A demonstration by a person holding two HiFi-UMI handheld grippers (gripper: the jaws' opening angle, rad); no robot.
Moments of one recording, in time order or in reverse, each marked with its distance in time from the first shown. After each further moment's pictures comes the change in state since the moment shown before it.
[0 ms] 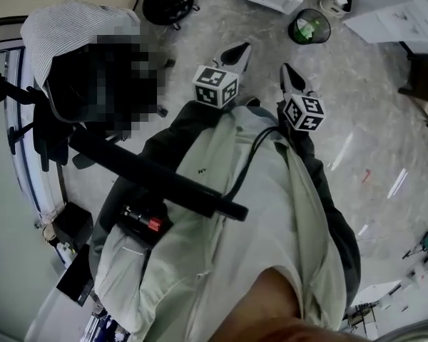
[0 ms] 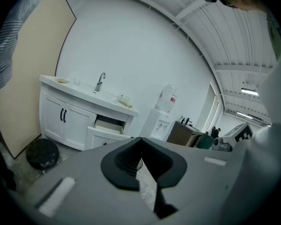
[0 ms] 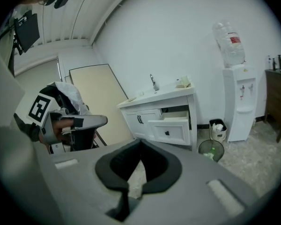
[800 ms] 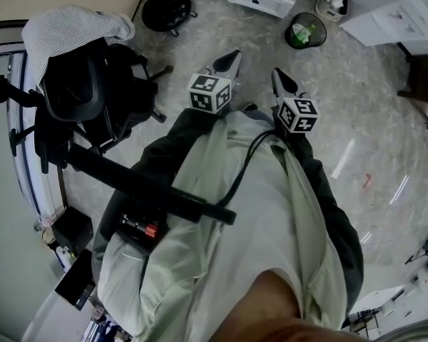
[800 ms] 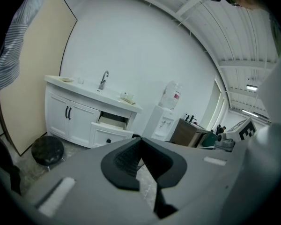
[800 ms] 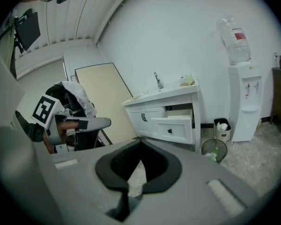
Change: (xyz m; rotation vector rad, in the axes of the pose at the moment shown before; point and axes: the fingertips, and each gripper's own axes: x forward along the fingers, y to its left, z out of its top) left arm -0.001 -0.004 -0.019 0.002 0.024 0.059; right arm -0.006 -0.001 -0.010 -0.025 0.027 0.069
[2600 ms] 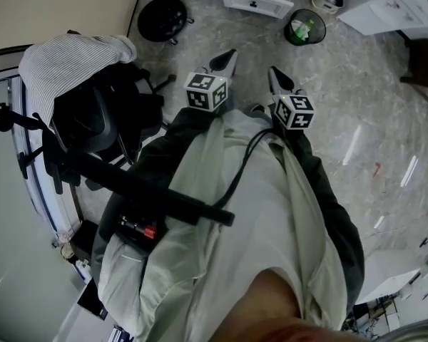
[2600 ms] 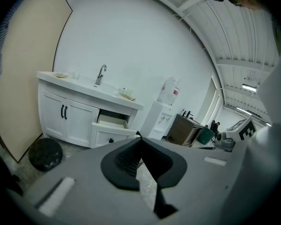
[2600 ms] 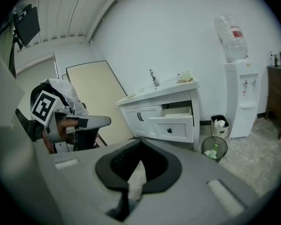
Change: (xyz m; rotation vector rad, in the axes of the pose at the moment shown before) left arm 0.022 0.042 0.017 0.021 0.074 -0.062; right arm 0.043 0.007 0.009 0.044 0.015 -0.066
